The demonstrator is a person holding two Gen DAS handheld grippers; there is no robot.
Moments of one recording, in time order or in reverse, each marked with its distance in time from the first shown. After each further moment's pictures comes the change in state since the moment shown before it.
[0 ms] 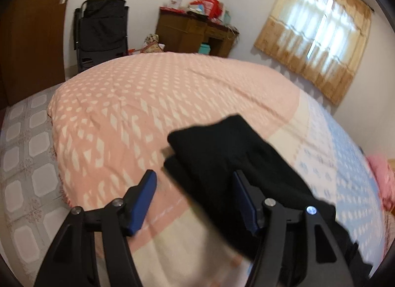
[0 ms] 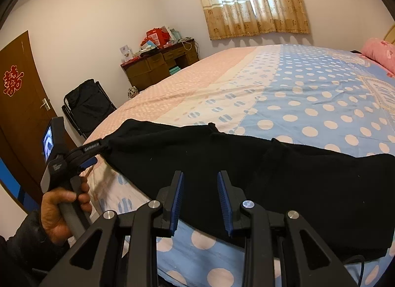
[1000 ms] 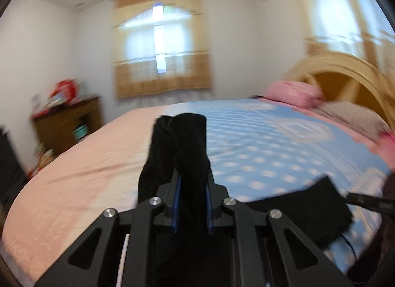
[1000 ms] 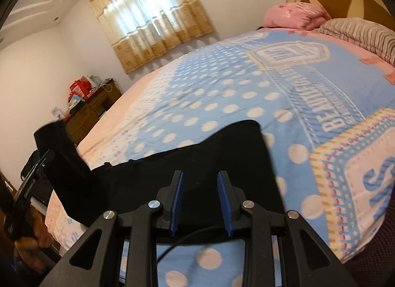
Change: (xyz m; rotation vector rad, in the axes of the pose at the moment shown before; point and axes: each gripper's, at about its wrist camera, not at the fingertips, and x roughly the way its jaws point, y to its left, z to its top) left arm -0.140 -0.188 -0.090 0.800 -0.255 -0.561; right arm -0.100 -0.157 -0.035 0.408 -0.130 -0.313
